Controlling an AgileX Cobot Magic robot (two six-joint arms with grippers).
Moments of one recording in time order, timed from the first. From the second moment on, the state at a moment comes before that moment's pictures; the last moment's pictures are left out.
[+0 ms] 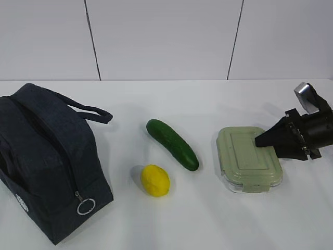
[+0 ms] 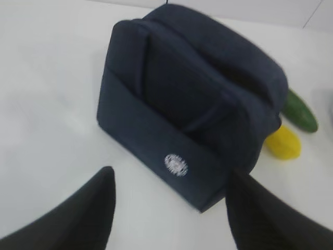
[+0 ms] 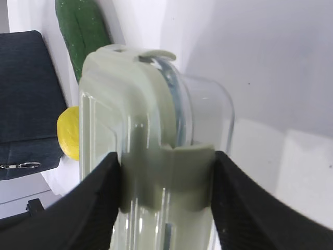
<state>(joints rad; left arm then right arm) 0.00 0.20 -0.53 -0.24 0.95 -0.04 -0.30 2.10 -1.15 1.12 1.13 -1.03</state>
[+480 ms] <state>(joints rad) 0.00 0.73 -0.53 -0.51 0.56 -0.27 -0.30 2.10 -1.15 1.12 1.13 -1.03</state>
